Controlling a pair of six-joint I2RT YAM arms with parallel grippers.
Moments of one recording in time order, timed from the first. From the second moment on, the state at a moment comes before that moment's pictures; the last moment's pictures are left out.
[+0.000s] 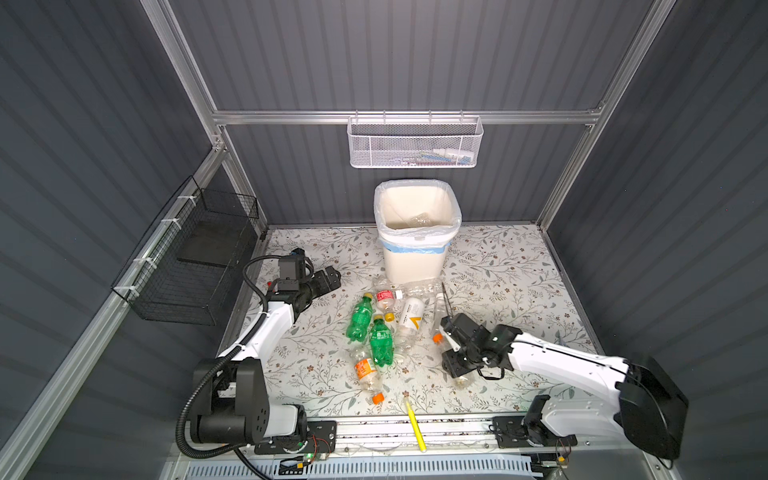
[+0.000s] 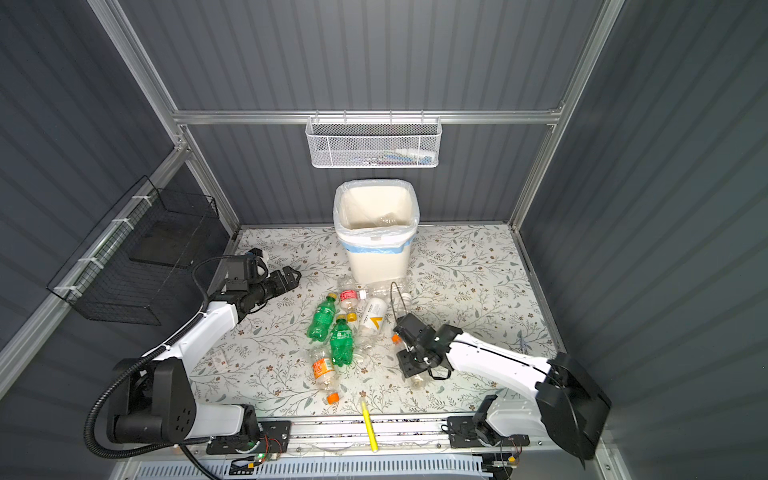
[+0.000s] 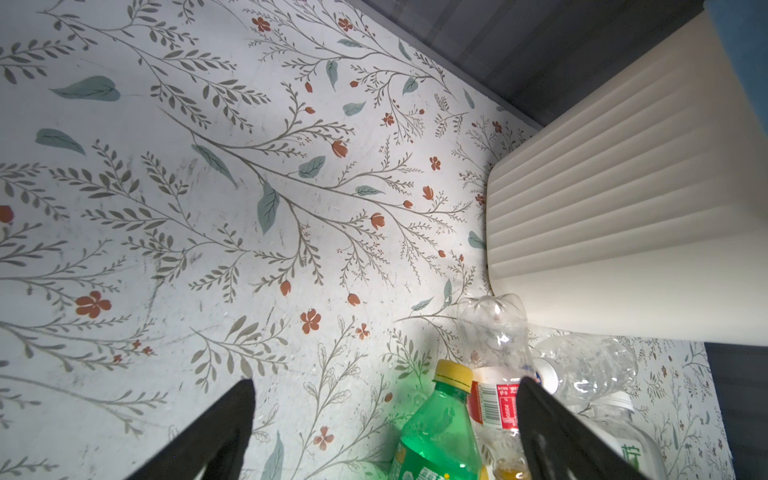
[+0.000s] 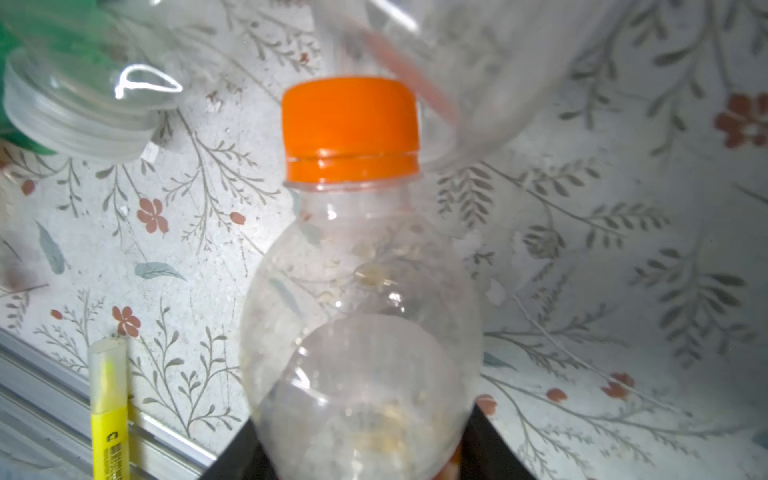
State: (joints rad) left arm -0.08 1.38 0.88 -0.21 0.23 -0.45; right arm 0.81 1.19 0.65 -0.66 -0.01 0.48
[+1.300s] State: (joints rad) left arm -0.08 1.40 0.79 -0.19 0.31 -0.46; right arm -0.04 0.96 0.74 -0.74 -0.14 0.62
